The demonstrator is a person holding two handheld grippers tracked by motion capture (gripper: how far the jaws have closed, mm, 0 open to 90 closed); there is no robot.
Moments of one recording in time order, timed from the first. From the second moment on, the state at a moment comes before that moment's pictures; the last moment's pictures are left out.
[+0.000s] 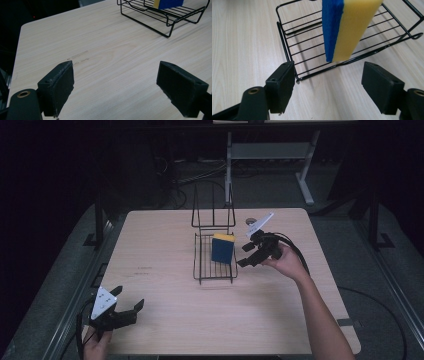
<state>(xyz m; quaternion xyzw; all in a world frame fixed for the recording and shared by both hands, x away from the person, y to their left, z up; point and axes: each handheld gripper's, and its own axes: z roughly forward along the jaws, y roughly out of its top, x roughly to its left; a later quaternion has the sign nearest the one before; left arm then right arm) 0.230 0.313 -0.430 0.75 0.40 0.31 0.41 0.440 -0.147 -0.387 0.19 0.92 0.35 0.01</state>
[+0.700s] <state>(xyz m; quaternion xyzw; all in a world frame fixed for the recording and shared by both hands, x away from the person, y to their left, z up) 0.229 0.314 -0.429 0.75 0.40 0.31 0.41 0.423 -0.159 -0.383 0.19 0.92 0.33 0.01</state>
